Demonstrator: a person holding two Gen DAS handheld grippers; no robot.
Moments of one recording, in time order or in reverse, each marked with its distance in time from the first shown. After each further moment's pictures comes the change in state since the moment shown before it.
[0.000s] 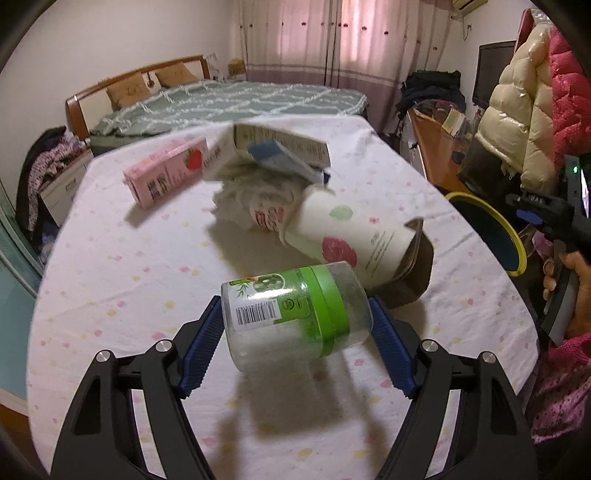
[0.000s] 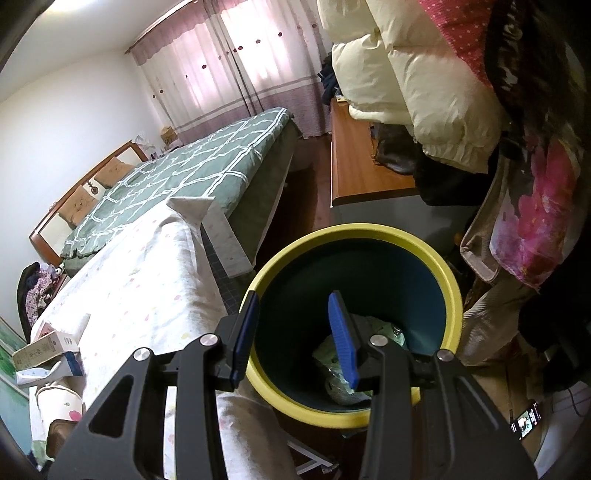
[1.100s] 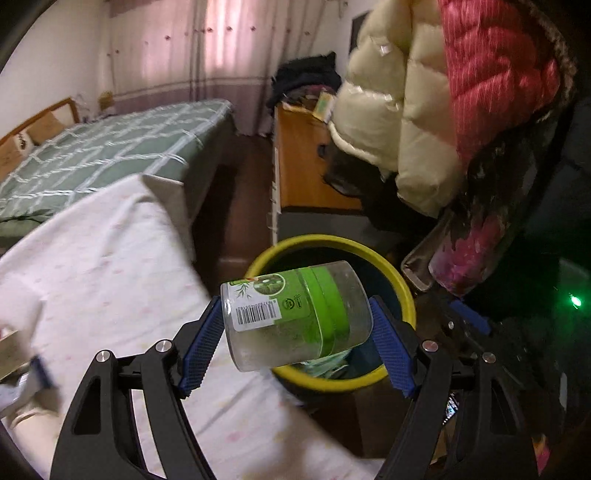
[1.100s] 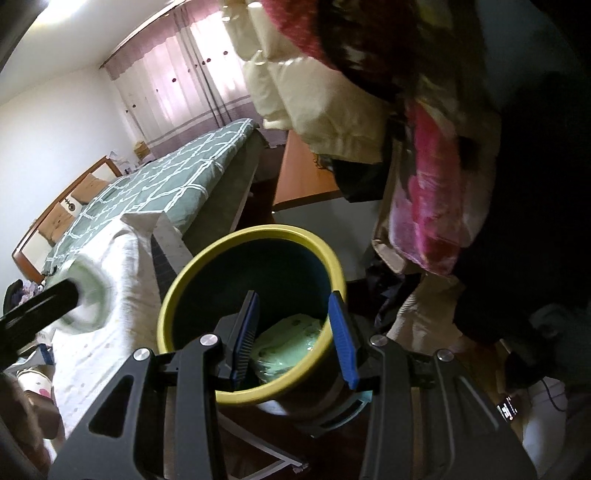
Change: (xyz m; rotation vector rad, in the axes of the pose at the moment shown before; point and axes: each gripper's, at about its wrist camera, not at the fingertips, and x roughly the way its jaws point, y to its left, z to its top) left arm 0.094 -0.280 0.128 0.289 0.015 -0.387; right arm -0.034 -0.103 -0.015 0.062 -0.035 -0.089
